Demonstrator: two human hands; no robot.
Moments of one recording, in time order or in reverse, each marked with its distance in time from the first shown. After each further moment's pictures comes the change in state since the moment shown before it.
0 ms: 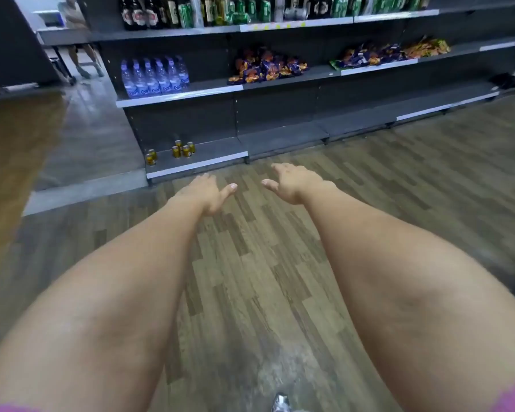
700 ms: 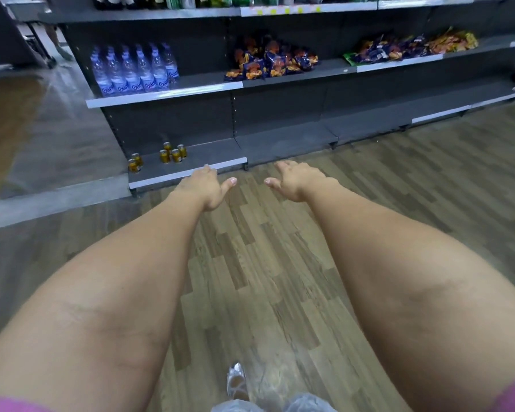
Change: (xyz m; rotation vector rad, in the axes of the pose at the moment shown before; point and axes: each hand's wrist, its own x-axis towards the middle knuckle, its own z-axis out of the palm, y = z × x) left_hand 0.307 -0.010 -0.031 0.105 -0.022 0.036; right_hand 0.292 0.040 -0.028 -0.098 -0.086 0.028
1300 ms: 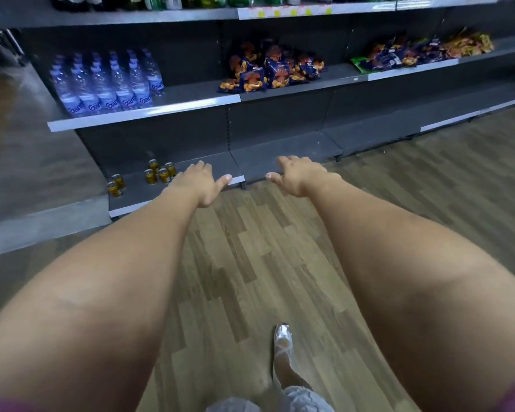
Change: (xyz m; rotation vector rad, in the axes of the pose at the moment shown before) left_hand 0.283 -0.039 -0.064 0.030 -0.033 0.017; right_hand 0.283 0.022 -0.066 -0.005 -0.012 0.043
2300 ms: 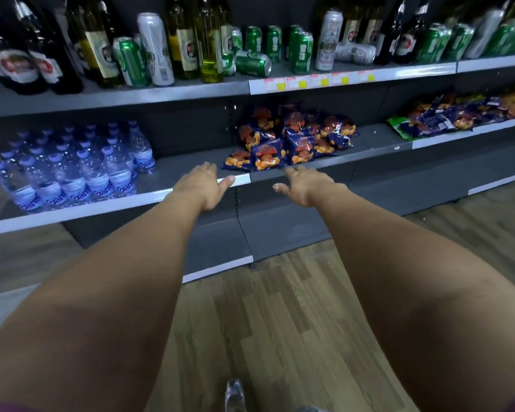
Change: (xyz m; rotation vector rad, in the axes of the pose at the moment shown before) left_hand 0.464 -0.006 -0.158 -0.086 0.146 -0.027; right_hand 0.470 0.064 -0.153 -0.045 0.023 -0.057
